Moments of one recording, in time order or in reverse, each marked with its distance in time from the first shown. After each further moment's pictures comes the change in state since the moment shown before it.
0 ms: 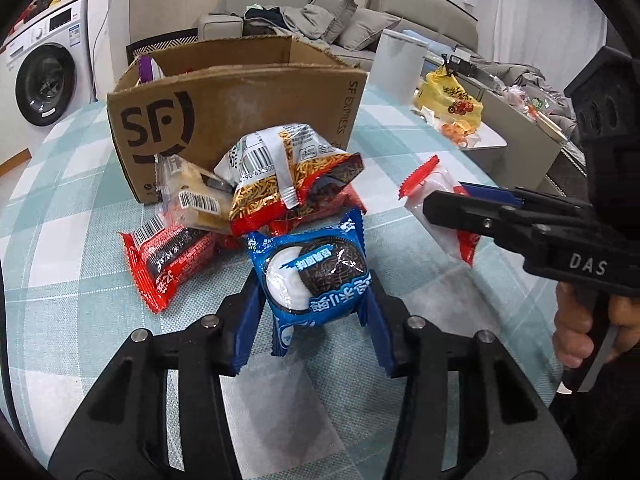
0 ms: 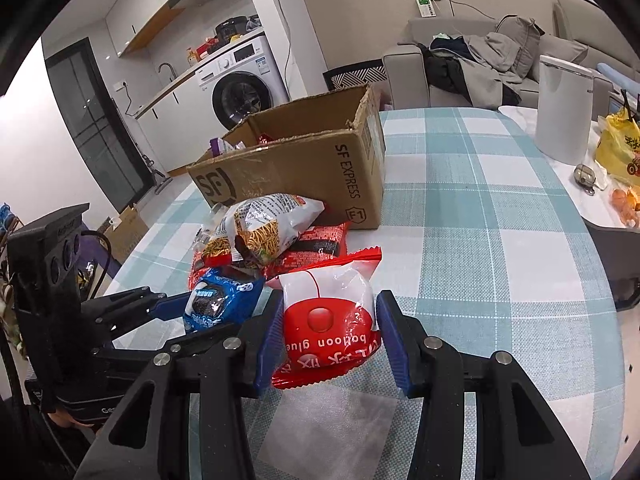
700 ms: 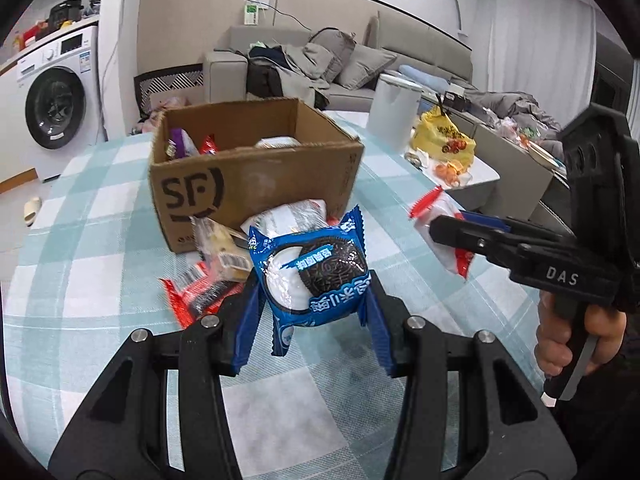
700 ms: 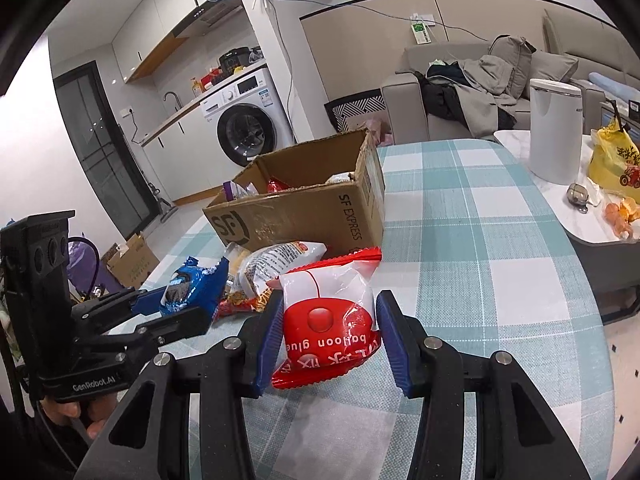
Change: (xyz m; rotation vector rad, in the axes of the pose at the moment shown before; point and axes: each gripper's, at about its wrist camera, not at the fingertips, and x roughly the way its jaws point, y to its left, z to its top) left arm -0.070 0.016 0.013 -0.001 -0.139 0.010; right arm -0.028 0.003 0.008 0.015 -0.117 0.016
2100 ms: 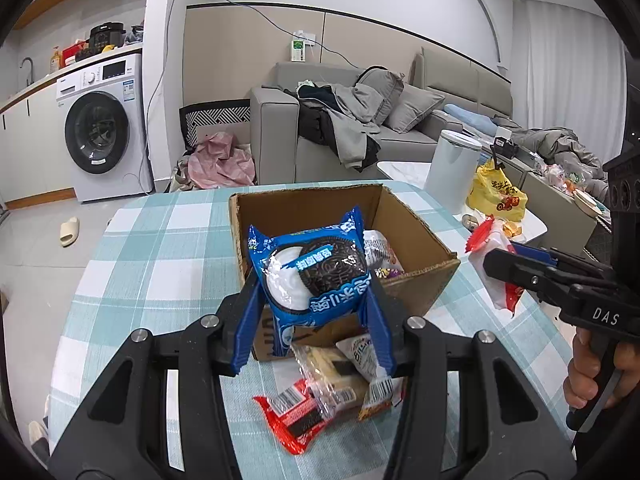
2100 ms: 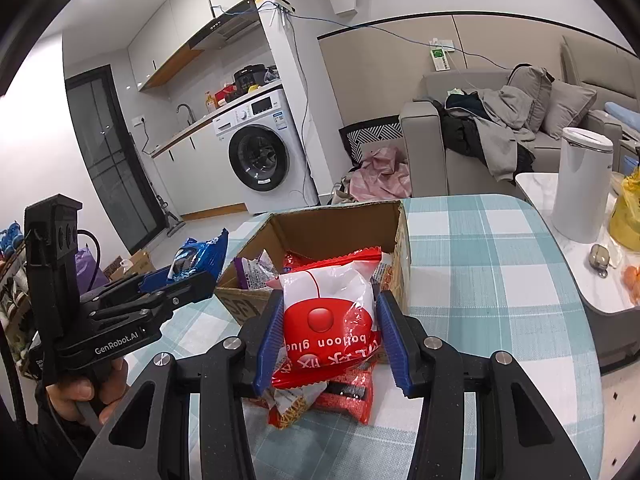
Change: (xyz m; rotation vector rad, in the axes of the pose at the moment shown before) left arm 0.012 0.064 0.106 -0.039 -0.128 0.162; right arm 0.027 0.025 0.082 -0.055 -0.074 0.028
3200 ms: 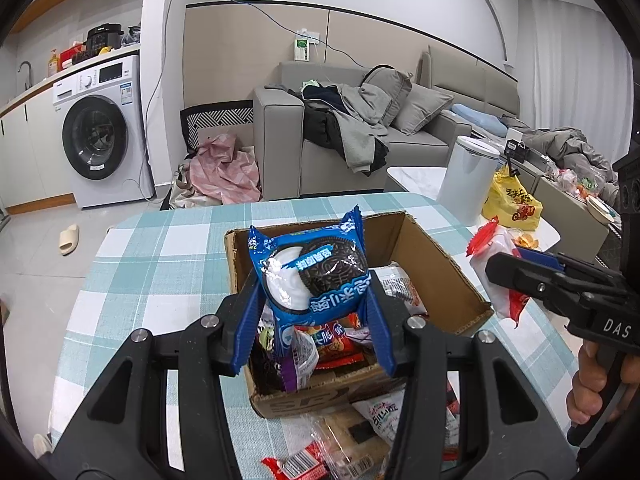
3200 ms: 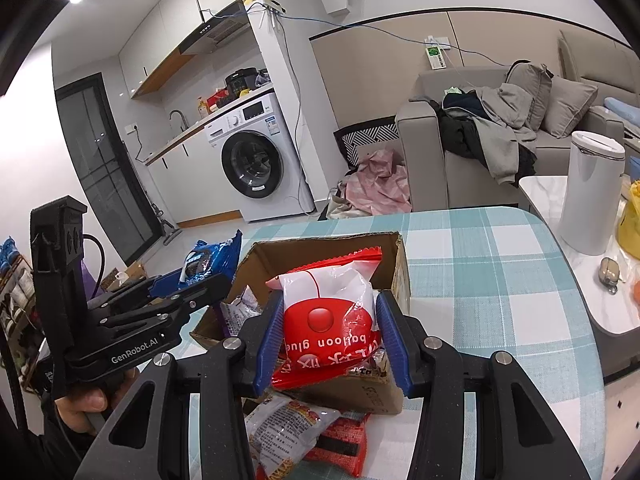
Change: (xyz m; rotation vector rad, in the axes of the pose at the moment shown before) left arm 0.058 0.014 0.049 0.003 0.004 0.017; right arm 0.043 -0.016 0.044 0.030 -0.001 -0.005
